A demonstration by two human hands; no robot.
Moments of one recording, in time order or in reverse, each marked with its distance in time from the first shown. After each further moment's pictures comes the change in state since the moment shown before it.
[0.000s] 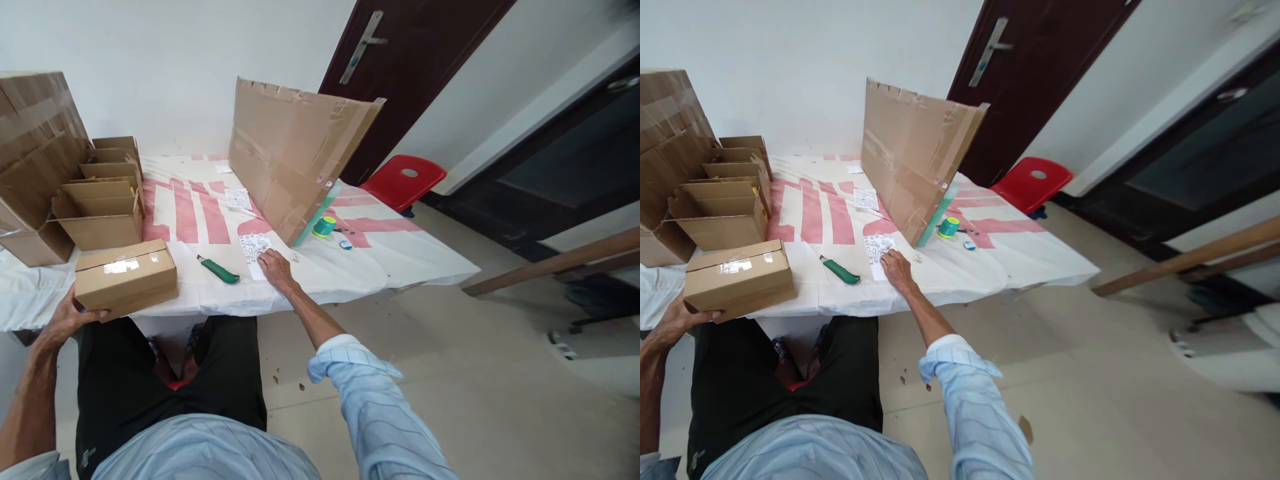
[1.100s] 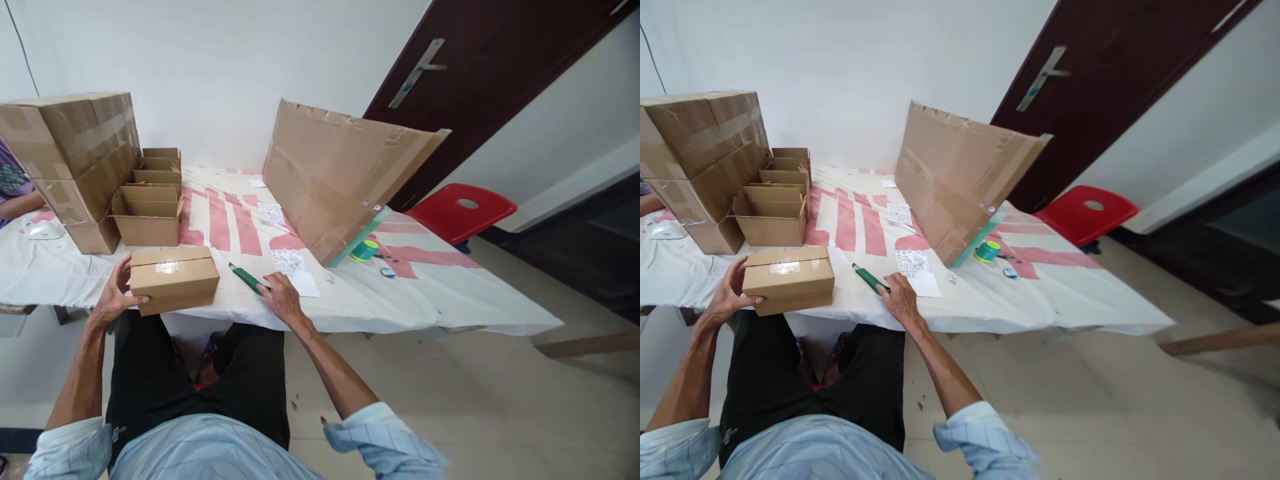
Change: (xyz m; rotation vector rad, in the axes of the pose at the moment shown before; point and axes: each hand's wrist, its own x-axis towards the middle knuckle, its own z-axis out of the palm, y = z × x) left_hand 0.028 -0.075 -0.015 -0.220 -0.066 0.339; right_hand -0.044 -0.103 0.008 0.155 0.111 -0.140
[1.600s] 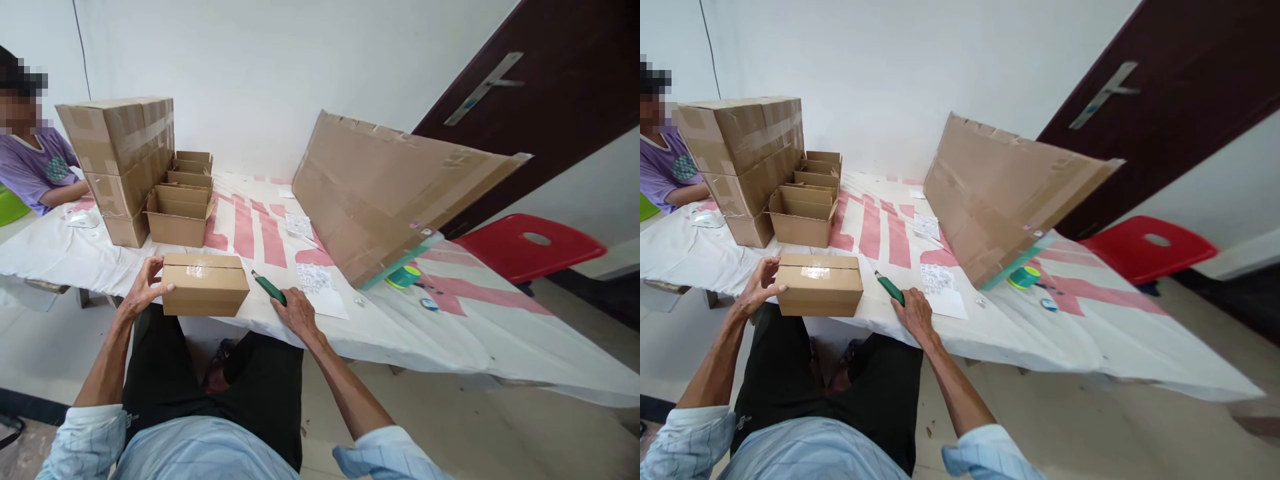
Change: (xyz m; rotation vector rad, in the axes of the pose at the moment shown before) left_hand -0.014 0.020 0.012 -0.040 0.019 -0.050; right_hand 0.000 -0.017 0.013 -0.205 -0.215 0.073
